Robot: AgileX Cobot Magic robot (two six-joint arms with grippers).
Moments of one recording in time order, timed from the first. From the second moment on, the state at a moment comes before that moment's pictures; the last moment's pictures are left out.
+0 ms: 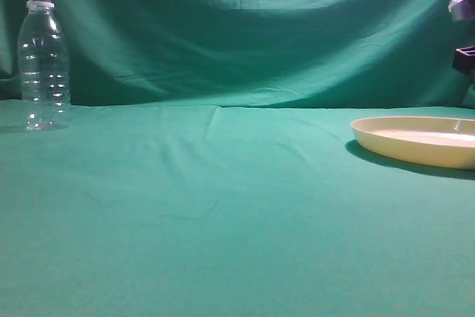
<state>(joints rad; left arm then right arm) 0.00 -0.02 0.02 -0.05 0.35 0.33 0.04 1.82 -1.09 -0.18 0.59 0.11</state>
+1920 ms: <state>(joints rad) 0.00 -0.02 0.02 -0.05 0.35 0.33 0.04 0.23 -0.80 0.09 1.02 0.01</state>
